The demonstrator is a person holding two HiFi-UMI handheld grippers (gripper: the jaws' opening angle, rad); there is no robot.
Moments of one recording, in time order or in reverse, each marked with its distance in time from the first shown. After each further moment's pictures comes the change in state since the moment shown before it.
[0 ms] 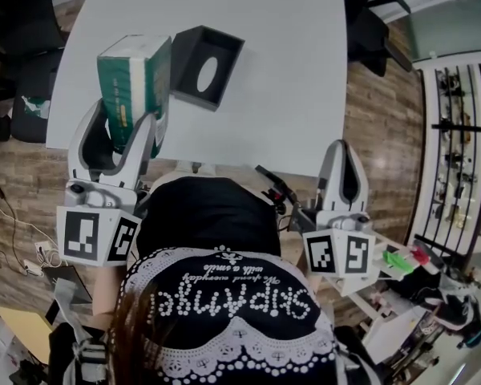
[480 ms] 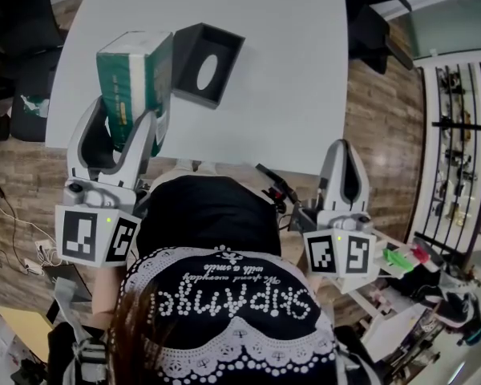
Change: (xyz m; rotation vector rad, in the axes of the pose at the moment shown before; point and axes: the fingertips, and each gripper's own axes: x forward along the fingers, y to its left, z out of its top) left arm 0.001 -0.003 0.003 -0.016 -0.006 -0.010; right arm -0.002 -0.001 0.000 -0.001 0.008 -0.006
